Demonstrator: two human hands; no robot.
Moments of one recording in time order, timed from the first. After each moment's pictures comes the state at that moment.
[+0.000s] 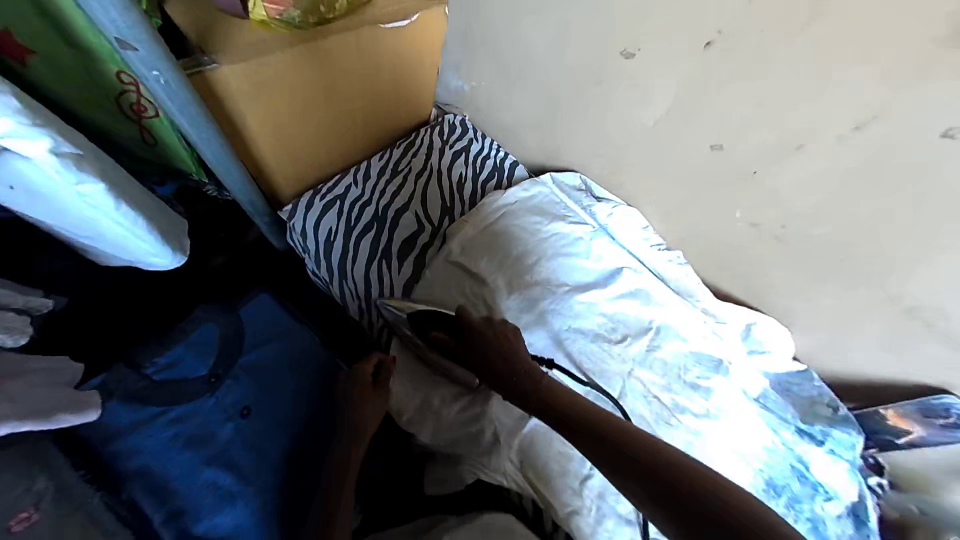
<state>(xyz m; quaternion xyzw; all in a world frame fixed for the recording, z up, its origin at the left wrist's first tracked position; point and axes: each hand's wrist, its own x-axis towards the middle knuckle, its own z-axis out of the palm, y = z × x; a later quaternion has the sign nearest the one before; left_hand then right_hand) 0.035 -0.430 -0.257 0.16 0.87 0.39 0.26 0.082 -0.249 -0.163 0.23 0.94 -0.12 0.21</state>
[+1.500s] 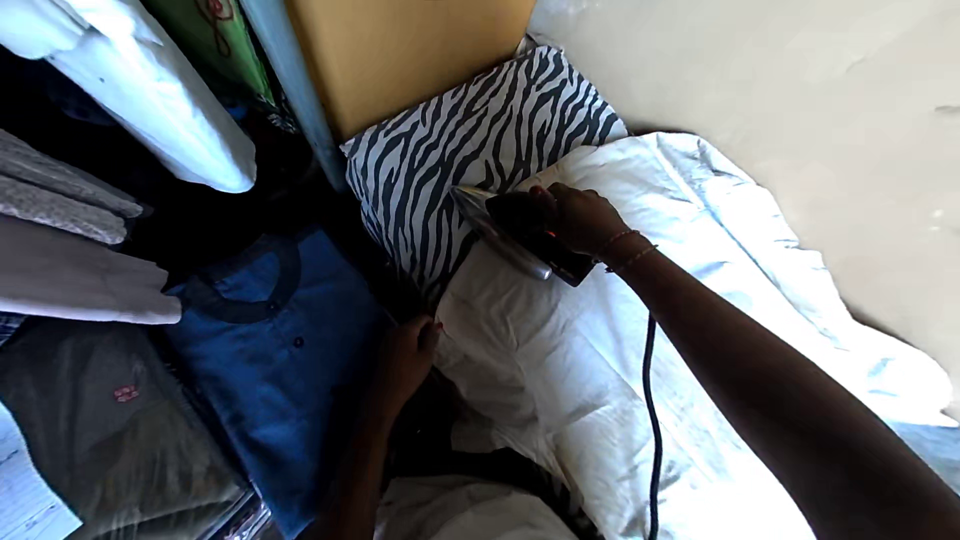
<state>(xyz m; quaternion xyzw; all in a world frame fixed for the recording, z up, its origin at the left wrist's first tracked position) 0.037 -0.440 -0.269 0.17 0.84 0.41 0.31 -0.003 -0.146 -0.166 0.20 0.96 -0.12 0.18</state>
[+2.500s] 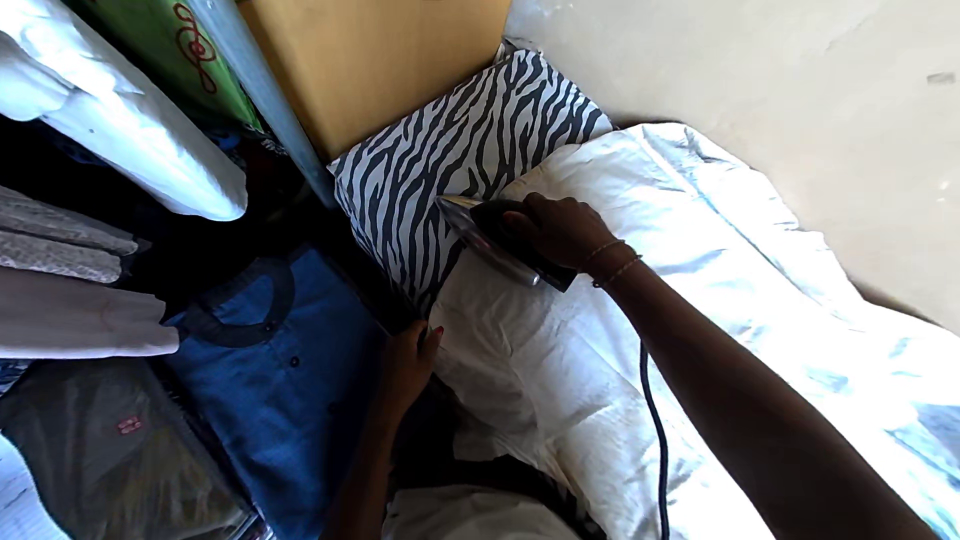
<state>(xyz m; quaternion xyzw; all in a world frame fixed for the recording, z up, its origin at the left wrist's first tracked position) 0.035 -0.426 -0.269 0.16 0.86 0.39 0.30 0.012 -0.157 -0.163 0.18 0.97 -0.13 0.13</state>
